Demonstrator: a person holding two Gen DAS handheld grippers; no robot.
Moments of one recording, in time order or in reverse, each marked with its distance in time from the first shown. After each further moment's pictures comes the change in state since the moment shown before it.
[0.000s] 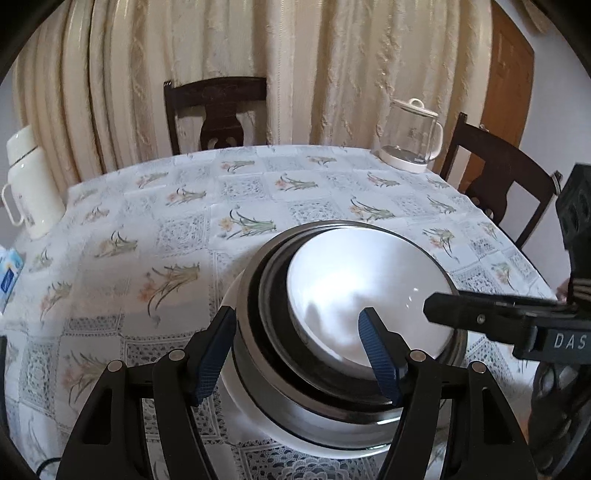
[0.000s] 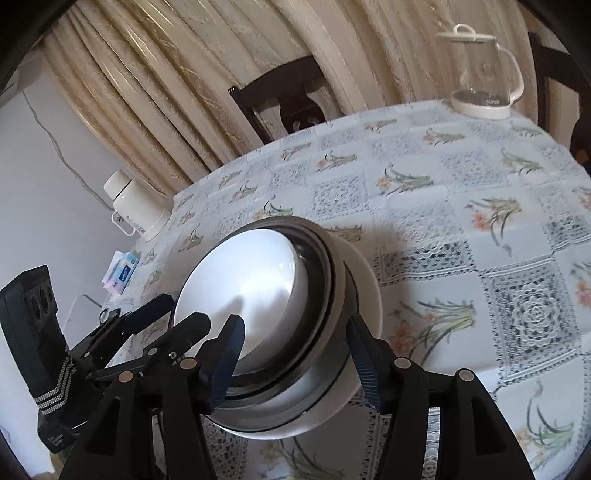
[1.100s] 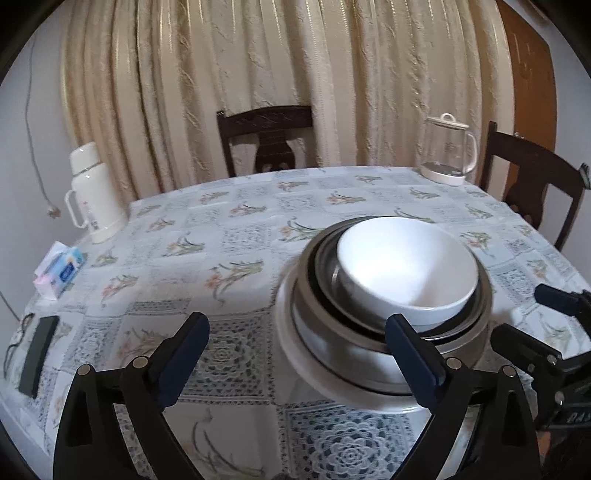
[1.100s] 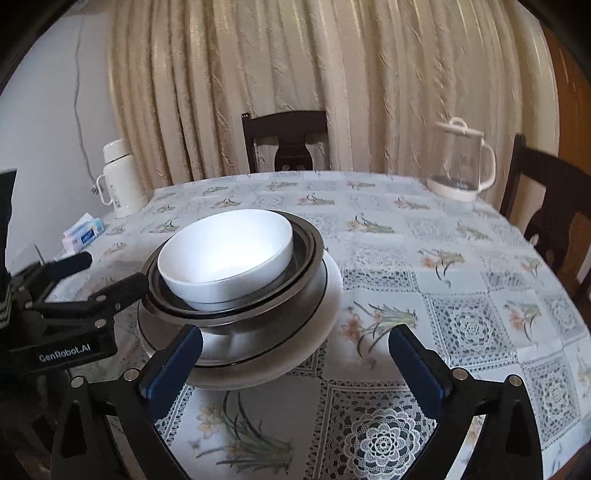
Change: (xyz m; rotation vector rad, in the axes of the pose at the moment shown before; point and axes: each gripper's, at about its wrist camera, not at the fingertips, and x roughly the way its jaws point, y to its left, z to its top) left arm -0.037 0.000 -0.045 0.003 -0.136 0.265; right arm -0.022 0.031 -0.066 -0.300 -0.244 -0.255
